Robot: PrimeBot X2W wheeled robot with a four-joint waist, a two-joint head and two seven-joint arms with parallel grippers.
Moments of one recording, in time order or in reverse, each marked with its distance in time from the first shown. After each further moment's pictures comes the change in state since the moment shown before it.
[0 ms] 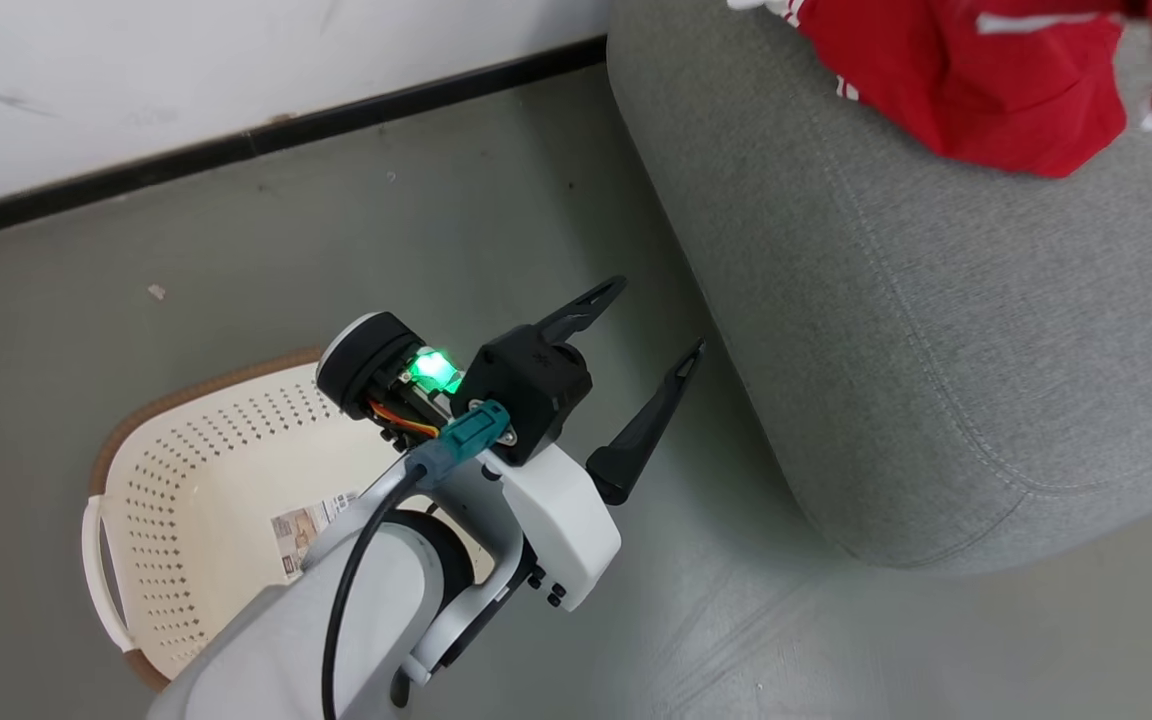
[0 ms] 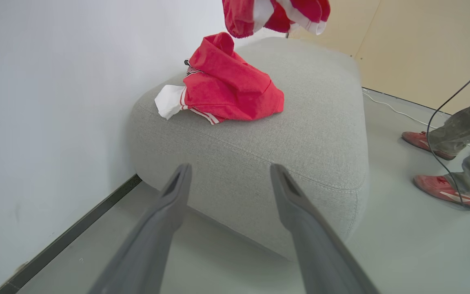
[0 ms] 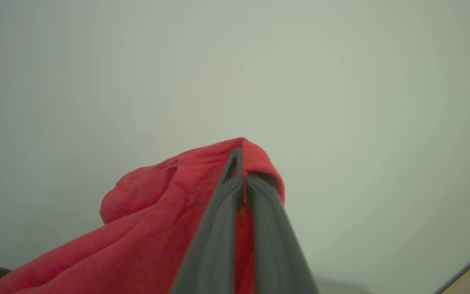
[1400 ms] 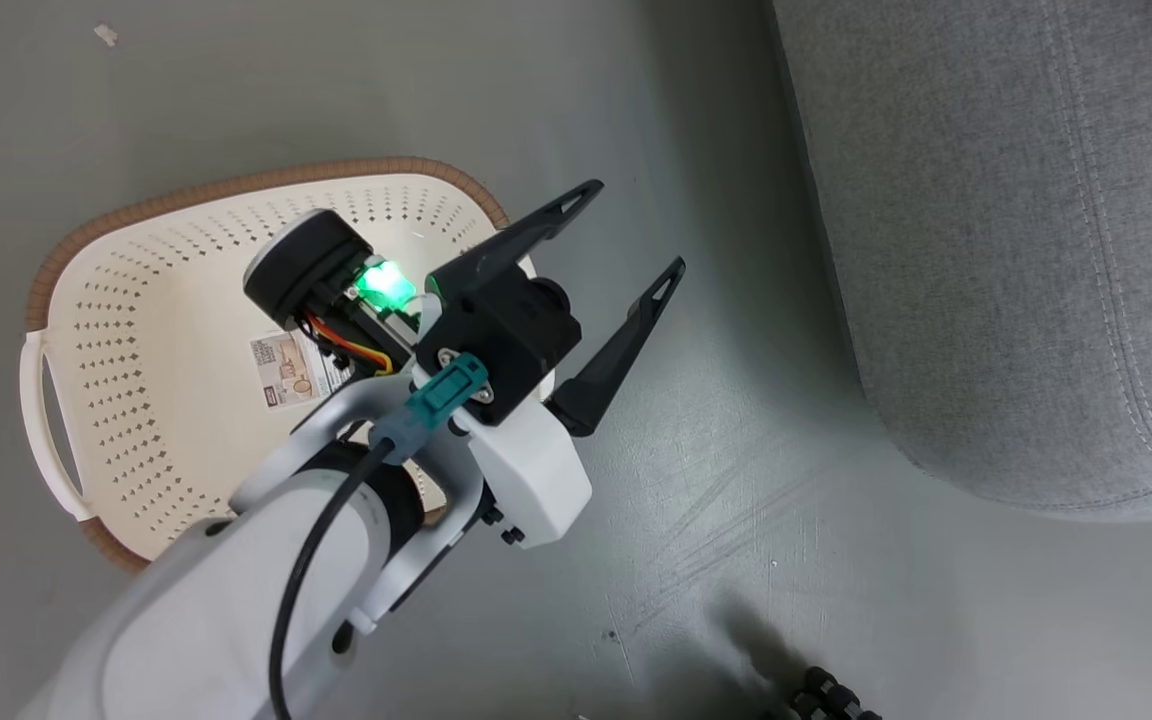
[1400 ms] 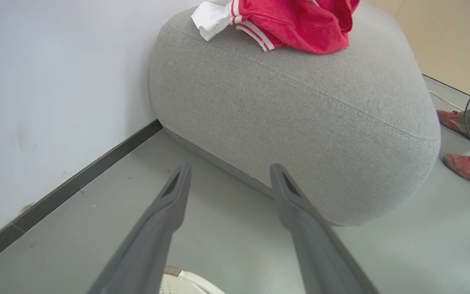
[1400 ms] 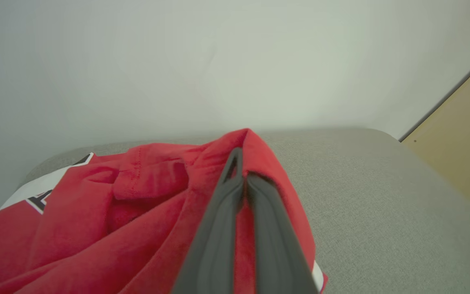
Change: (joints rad) left arm -0.114 0.084 0.015 -0.103 0.070 -0.027 0.070; right arm -0.130 -0.022 -0.376 0.381 -0.016 0.000 0.099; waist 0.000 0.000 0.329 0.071
